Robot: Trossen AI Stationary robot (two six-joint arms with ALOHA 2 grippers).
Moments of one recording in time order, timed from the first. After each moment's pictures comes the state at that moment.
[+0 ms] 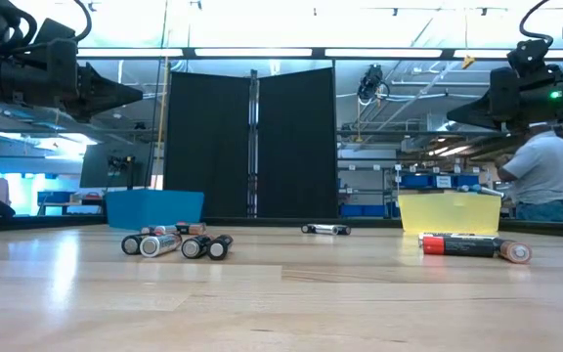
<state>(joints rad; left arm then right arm) 0.10 0.00 0.01 0.11 -0.38 0.07 -0.34 0.04 0.01 0.07 0.37 -0.03</state>
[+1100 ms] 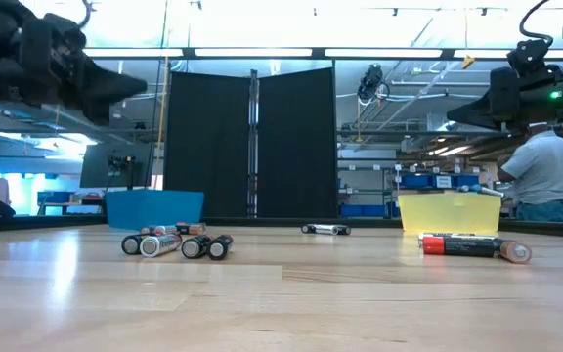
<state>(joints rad) 0.10 0.18 0.01 0.24 -0.10 -0.05 -0.34 0.04 0.01 0.07 0.37 -0.03</state>
